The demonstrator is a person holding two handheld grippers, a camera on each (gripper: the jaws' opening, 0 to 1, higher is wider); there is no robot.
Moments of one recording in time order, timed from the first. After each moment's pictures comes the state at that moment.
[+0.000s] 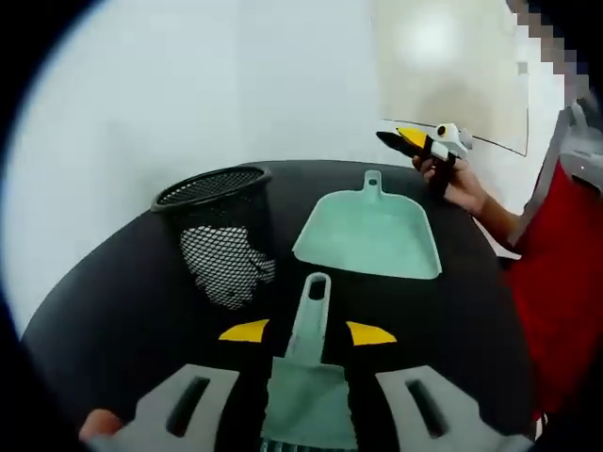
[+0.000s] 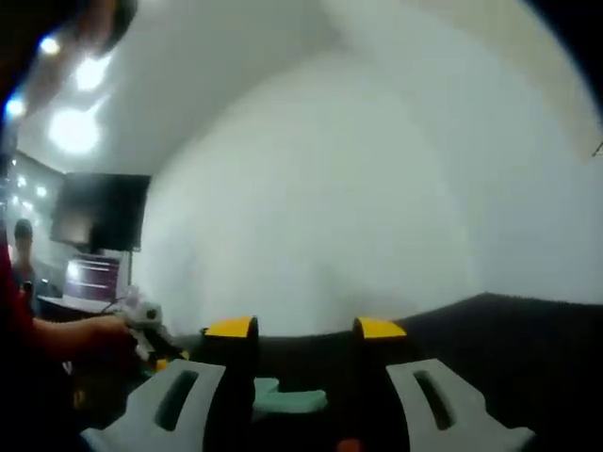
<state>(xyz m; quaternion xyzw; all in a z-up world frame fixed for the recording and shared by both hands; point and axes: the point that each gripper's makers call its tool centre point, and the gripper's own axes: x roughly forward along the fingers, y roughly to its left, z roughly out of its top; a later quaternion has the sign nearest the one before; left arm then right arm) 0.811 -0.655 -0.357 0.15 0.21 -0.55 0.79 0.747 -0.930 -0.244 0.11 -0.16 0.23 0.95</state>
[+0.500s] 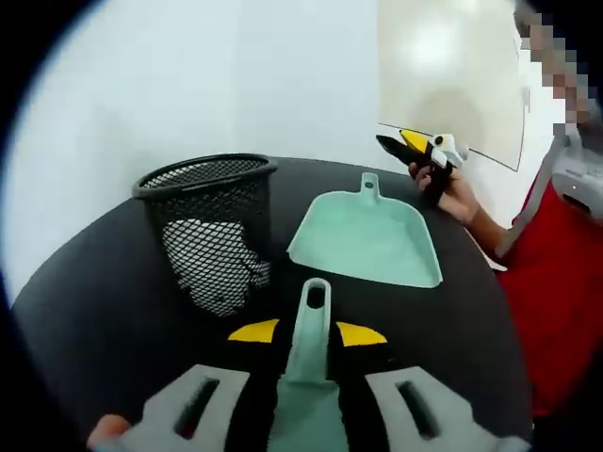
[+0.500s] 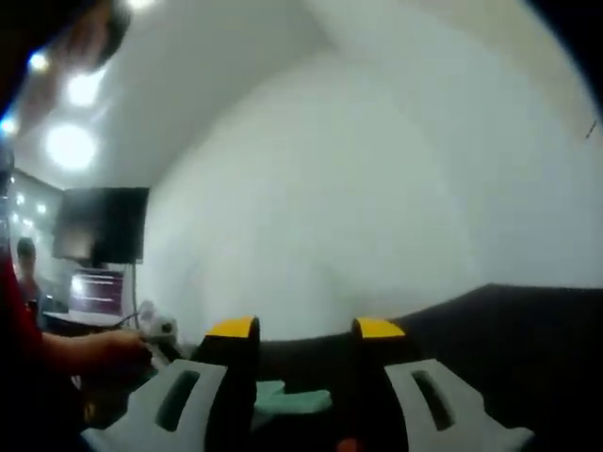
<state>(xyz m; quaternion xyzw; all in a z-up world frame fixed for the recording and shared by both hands) 0.811 -0.665 -0.365 0.13 0.23 -0.58 0.77 0.744 -0.933 -0.244 0.15 -0.16 0.23 0.95</state>
